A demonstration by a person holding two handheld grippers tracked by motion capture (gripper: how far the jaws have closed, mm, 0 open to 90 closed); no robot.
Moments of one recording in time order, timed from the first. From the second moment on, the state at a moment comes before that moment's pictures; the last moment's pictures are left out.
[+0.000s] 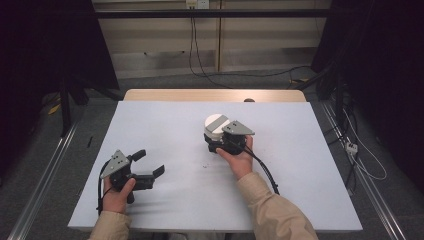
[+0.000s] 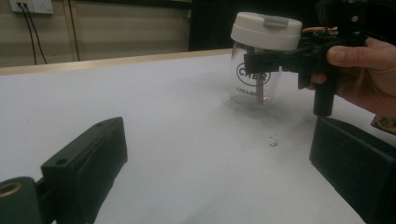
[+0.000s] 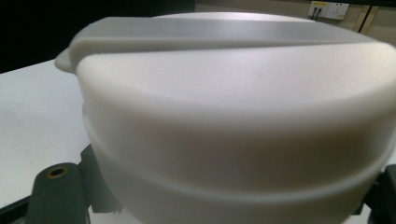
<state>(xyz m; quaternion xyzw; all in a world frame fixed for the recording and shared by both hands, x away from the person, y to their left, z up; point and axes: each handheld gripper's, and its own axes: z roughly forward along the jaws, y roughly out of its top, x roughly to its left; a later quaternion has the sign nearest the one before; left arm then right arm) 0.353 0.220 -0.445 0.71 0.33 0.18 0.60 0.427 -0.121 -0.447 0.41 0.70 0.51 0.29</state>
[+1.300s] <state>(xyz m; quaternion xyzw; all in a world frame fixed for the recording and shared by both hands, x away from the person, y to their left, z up) 0.355 0.214 -0.443 0.72 0.33 0.18 0.59 0.428 -0.121 -0.462 0.39 0.71 0.51 0.29</state>
